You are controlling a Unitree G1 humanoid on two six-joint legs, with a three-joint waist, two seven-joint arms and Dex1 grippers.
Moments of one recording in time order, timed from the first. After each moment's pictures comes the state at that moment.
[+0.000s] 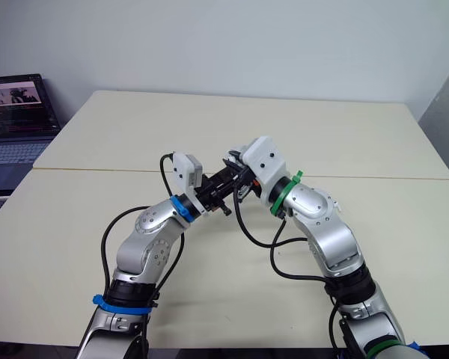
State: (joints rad) left arm -0.47 0.20 -0.04 -0.04 -0.38 0.26 -0.66; right arm -0.61 -0.25 0.26 -0.31 0.14 0.50 0.44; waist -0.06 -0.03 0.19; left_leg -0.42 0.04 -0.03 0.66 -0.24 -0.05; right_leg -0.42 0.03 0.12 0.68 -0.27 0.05
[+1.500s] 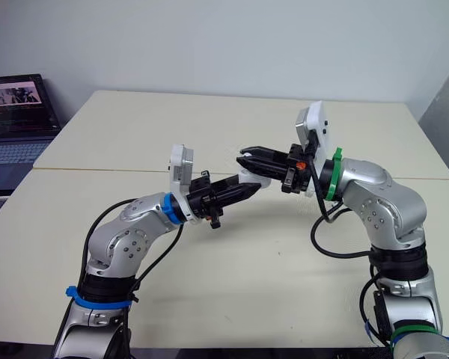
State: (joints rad) left arm -0.52 0.33 -0.03 -0.20 -0.71 0.61 -0.87; right arm -0.72 -0.50 -0.02 -0.28 0.73 0.77 0.84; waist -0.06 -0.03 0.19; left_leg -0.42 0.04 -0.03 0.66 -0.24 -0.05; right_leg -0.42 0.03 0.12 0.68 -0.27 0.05
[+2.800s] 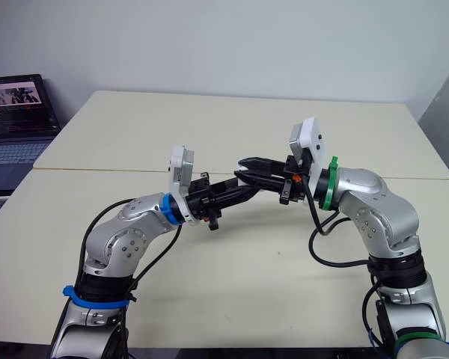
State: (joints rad) left arm -0.53 0.35 -0.03 -0.19 -0.71 0.63 -0.88; right arm -0.66 -0.50 0.04 -0.29 0.65 0.66 0.87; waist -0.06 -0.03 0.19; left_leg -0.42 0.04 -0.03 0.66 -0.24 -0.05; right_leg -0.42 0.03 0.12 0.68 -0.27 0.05
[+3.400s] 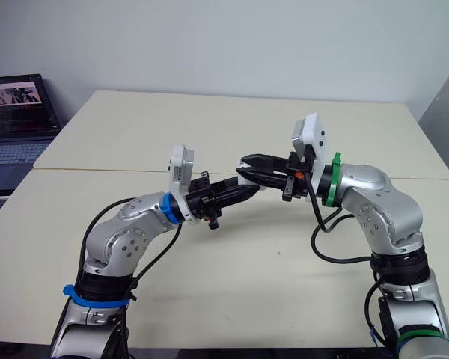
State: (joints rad) left arm -0.53 0.35 -0.03 -0.19 -0.70 0.62 -0.88; right arm -0.68 -0.54 0.04 -0.27 0.65 0.65 0.89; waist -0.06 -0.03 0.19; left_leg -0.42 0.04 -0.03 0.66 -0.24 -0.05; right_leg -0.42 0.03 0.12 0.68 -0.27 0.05
